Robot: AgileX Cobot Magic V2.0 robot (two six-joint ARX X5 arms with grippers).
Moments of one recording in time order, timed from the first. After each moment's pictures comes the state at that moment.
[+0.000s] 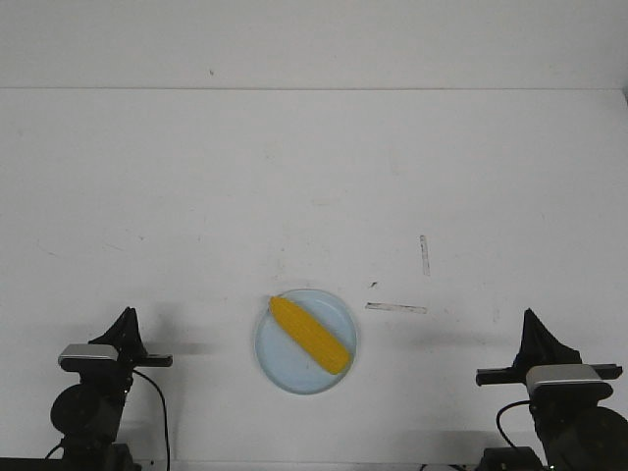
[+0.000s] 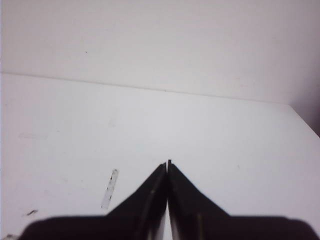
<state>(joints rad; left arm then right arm) 0.01 0.00 0.03 0.00 0.00 0.03 0.02 0.14 0.59 -0.56 0.00 -0.08</state>
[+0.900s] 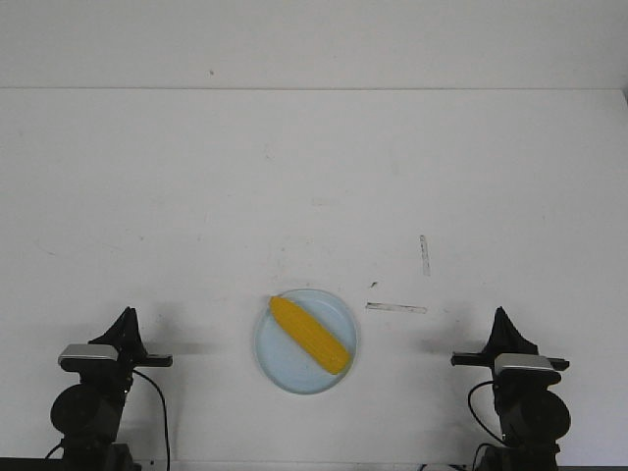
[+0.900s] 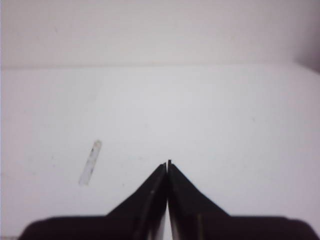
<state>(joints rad) 0.01 0.00 0.03 0.00 0.00 0.03 -0.04 0.00 0.01 -0.08 0.00 0.04</state>
